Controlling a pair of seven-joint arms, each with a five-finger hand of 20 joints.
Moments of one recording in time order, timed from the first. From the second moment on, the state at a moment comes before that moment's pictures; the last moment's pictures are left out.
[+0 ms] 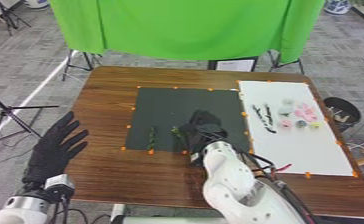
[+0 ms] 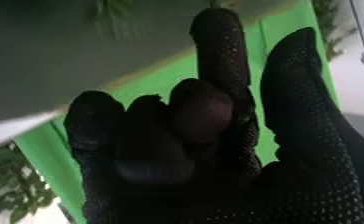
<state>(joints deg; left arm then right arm) 135.7 -55.3 -101.7 -123.5 37.1 7.7 13.5 -83.4 -69.0 48.0 -105.4 -135.9 5.1 38.5</state>
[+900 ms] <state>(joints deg) 136.7 -55.3 -102.6 -123.5 37.1 7.6 13.7 -98.5 -47.1 69.8 -117.3 -124.3 -17.1 -6.2</state>
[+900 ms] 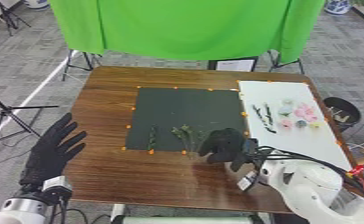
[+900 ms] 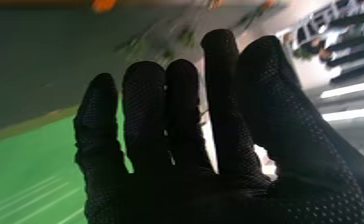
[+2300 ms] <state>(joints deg) 136.3 -55.6 -101.8 -123.5 37.1 7.6 13.6 -89.9 -53.7 61.0 -109.3 -131.2 -15.9 -2.3</state>
